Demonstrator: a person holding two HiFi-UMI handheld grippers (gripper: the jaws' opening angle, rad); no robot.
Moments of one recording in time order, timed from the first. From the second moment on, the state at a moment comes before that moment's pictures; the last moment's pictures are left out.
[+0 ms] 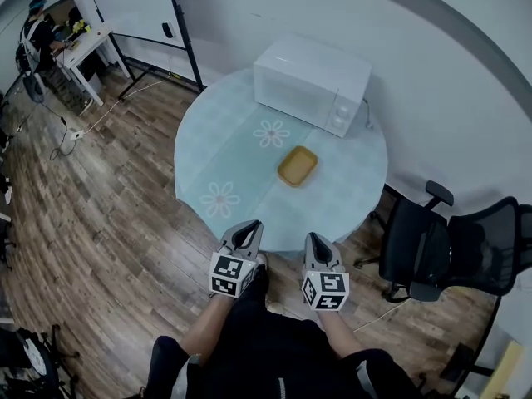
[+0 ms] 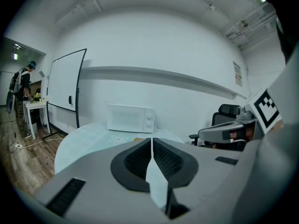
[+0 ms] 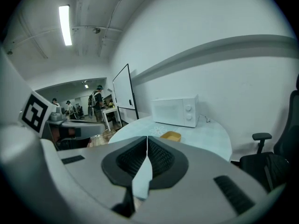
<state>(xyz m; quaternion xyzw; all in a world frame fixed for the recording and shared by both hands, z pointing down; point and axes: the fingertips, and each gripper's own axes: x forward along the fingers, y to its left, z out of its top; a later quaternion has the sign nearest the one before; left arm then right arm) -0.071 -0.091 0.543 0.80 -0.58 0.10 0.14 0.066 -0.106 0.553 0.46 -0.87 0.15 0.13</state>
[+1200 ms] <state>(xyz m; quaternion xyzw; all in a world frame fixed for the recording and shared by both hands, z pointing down) -0.095 -0.316 0.587 0.86 -0.46 0.16 0.13 0.026 -0.255 0.561 0.56 -0.80 0.17 0.13</state>
